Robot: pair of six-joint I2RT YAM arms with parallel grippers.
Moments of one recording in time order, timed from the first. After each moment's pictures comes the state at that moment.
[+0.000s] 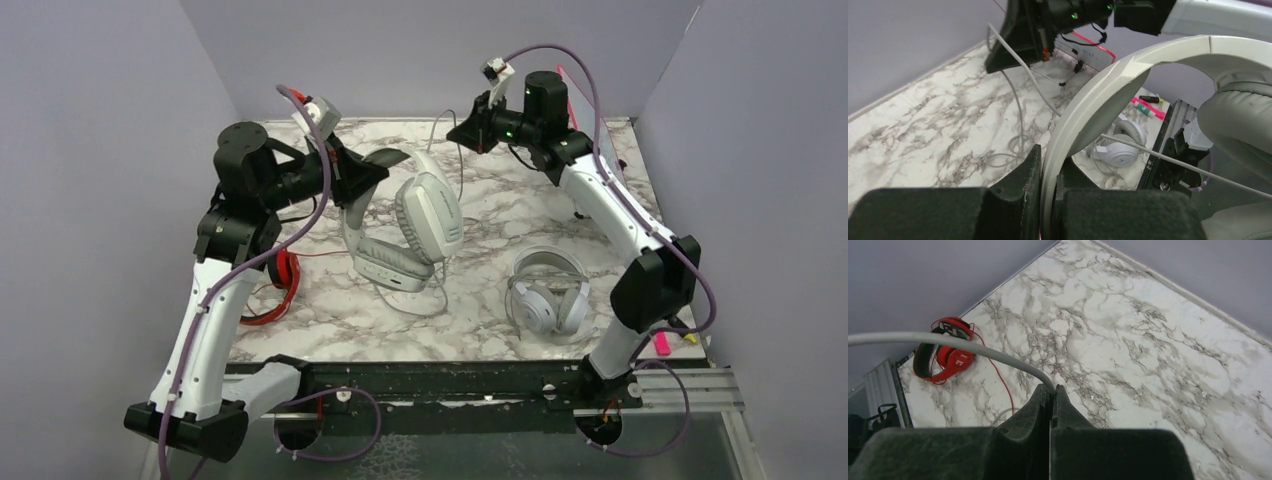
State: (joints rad) left arm -0.23 1.06 1.43 -0.41 0.80 -0.16; right arm 0.40 1.69 1.63 -0.18 -0.59 0.10
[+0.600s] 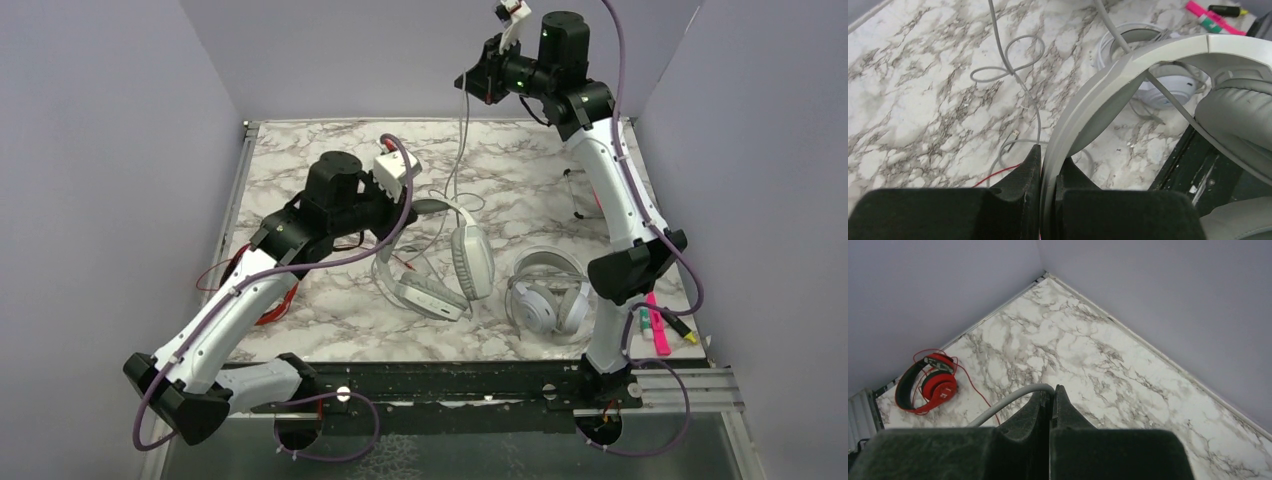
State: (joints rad) left arm -0.61 1.12 1.30 -0.59 0.34 0.04; right arm 0.38 1.95 2.32 -0.55 -0.54 0.04
